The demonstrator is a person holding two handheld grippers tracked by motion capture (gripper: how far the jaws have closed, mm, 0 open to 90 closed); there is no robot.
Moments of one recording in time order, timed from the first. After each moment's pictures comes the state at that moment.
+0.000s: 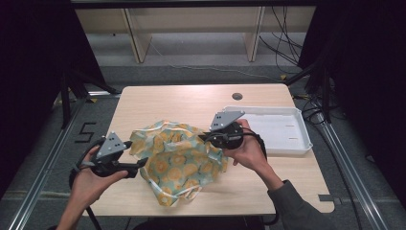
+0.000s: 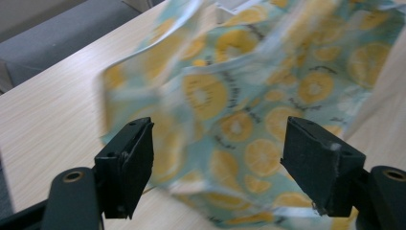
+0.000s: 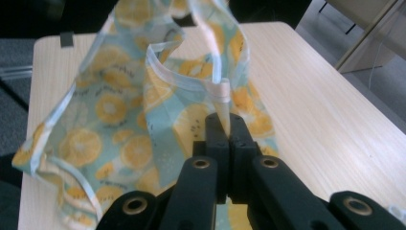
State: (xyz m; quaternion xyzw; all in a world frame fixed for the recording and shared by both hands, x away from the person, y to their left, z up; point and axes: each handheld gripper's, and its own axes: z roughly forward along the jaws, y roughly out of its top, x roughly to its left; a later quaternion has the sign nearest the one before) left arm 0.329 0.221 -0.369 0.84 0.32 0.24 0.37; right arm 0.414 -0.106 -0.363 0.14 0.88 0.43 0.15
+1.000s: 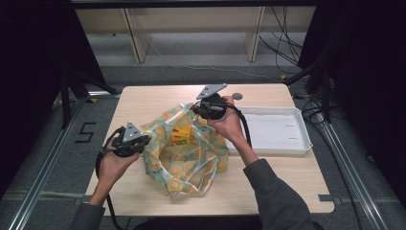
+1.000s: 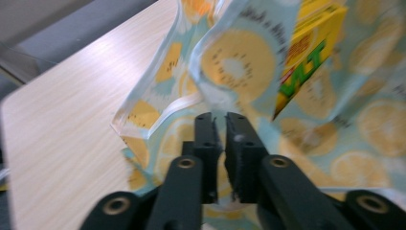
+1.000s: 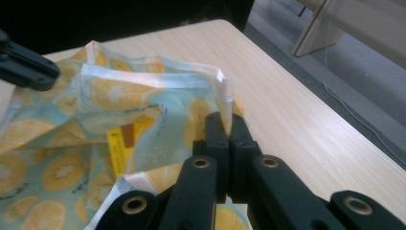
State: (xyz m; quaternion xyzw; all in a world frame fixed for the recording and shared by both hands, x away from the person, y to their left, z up) left arm 0.409 0.223 -0.424 0.83 0.33 0.27 0.35; right arm 0.503 -0.071 -0.365 0.23 0.86 0.42 0.19
